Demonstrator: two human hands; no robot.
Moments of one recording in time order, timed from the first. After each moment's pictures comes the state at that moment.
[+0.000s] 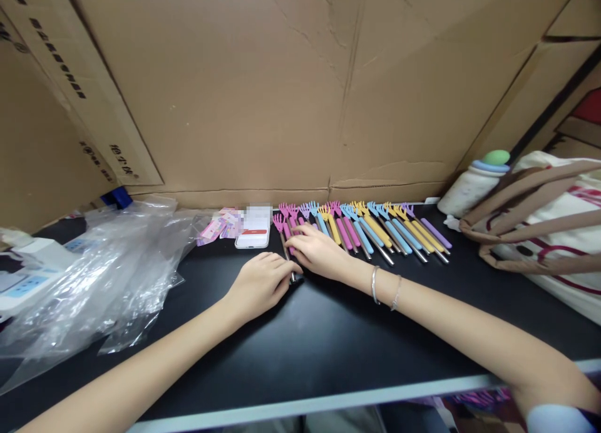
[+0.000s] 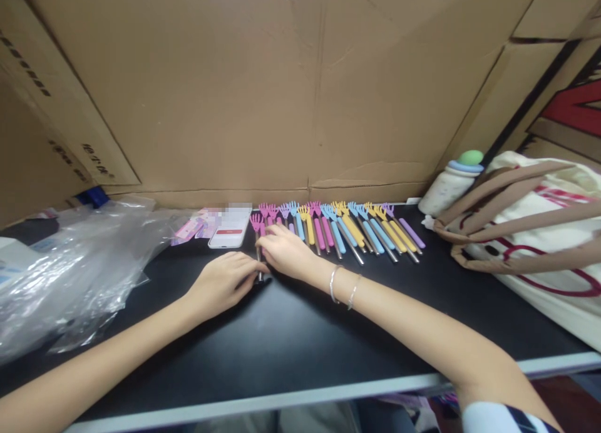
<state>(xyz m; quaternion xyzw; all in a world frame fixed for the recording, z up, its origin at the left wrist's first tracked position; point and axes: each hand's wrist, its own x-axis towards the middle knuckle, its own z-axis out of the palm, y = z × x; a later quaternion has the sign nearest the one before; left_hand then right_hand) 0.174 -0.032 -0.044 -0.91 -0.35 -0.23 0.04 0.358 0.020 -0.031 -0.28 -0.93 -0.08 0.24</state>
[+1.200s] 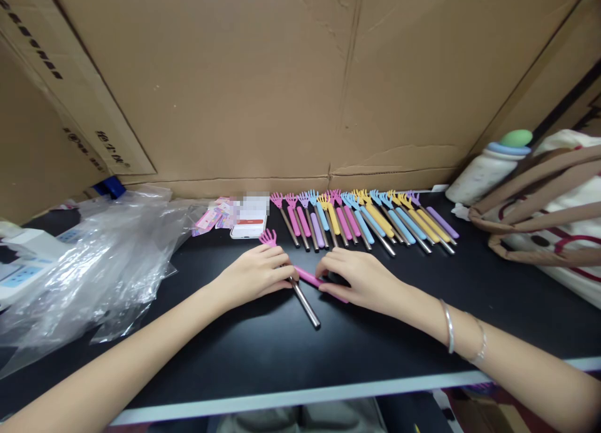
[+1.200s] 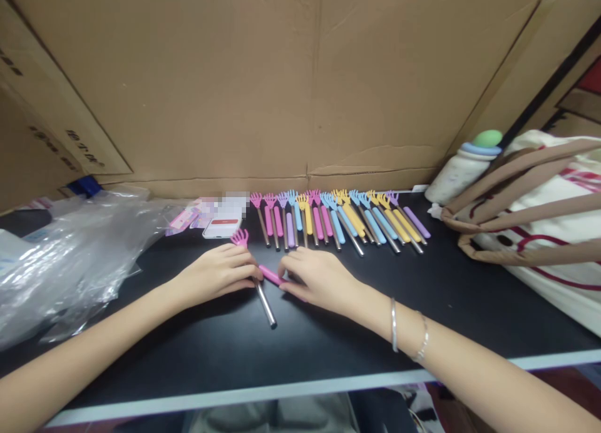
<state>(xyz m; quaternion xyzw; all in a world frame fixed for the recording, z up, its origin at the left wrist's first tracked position) 0.168 -0.026 -0.032 -0.96 -0.21 -0.14 0.09 0.414 -0.050 -0.017 -0.36 -0.92 0.06 0.14</state>
